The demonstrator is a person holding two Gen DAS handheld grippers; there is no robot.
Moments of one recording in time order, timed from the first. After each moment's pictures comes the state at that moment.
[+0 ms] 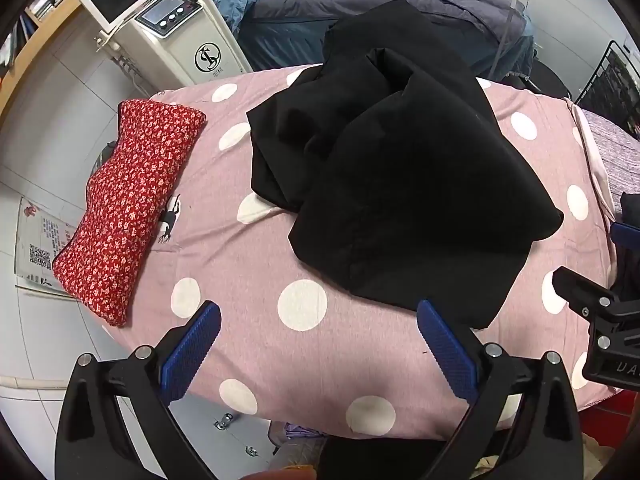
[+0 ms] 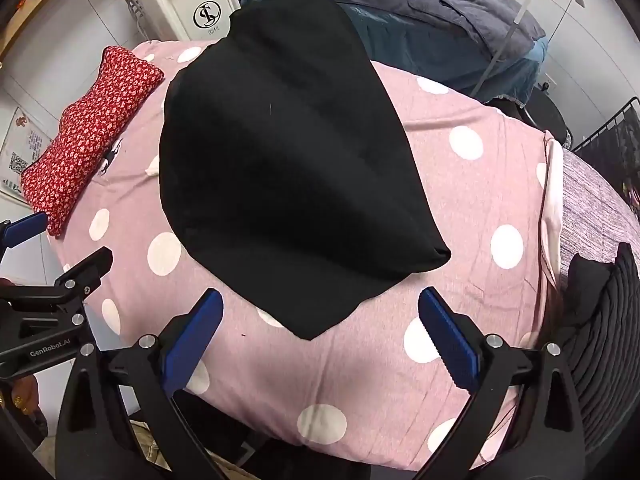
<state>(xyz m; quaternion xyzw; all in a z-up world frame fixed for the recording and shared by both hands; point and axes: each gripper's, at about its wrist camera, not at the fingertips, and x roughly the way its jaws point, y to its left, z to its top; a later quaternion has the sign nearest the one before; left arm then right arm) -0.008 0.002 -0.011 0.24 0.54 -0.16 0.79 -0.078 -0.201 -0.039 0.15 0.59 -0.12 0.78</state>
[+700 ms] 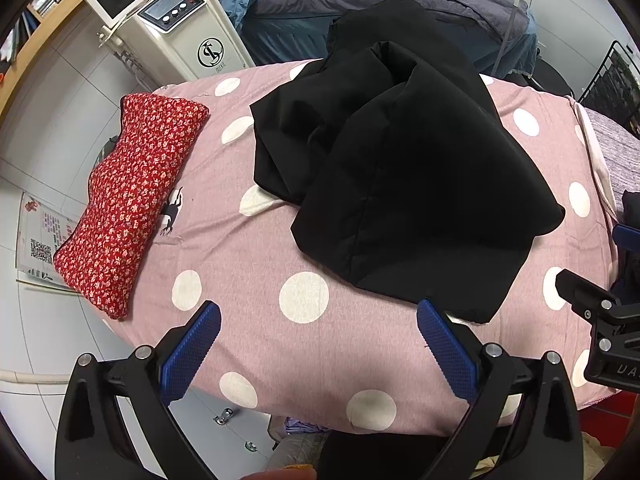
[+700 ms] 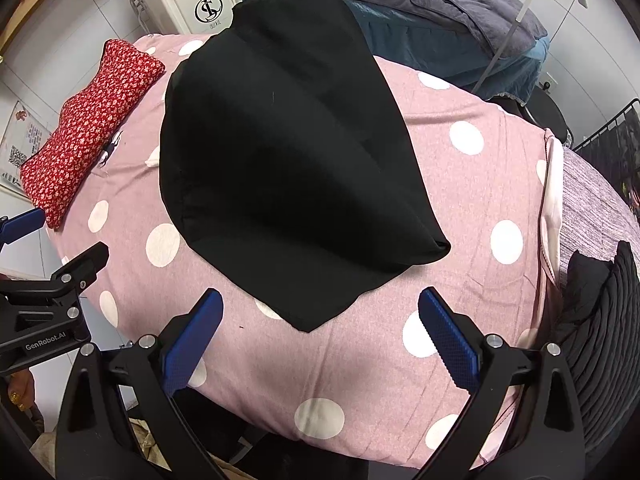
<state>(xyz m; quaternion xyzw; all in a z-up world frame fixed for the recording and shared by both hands) -0.011 0.007 -0.010 0.24 0.55 -0.15 0.79 -0.081 -0.202 -0.038 0.14 0.60 -0.12 0.78</state>
